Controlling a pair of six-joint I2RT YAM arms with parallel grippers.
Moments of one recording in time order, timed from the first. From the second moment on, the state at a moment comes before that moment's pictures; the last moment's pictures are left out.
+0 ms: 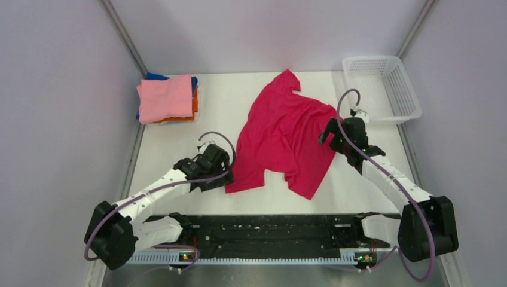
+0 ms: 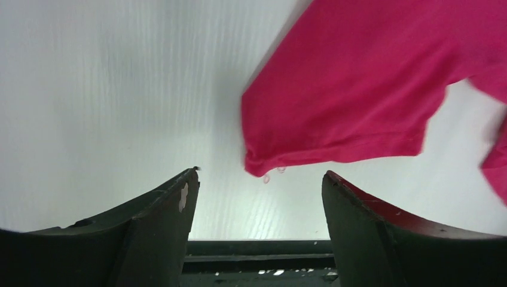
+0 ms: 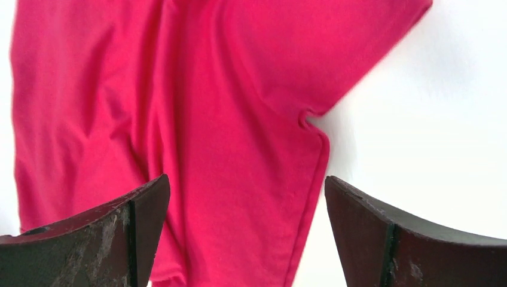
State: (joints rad) left arm -0.64 1.09 0.70 -0.67 -0.19 -0.86; right arm 0.23 1.18 0.71 -0.16 0.17 0.55
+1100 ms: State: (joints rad) left arm -0.64 1.35 0.65 -0.48 -0.03 -0.86; right arm 0.25 1.04 0.63 -0.39 0.17 0.61
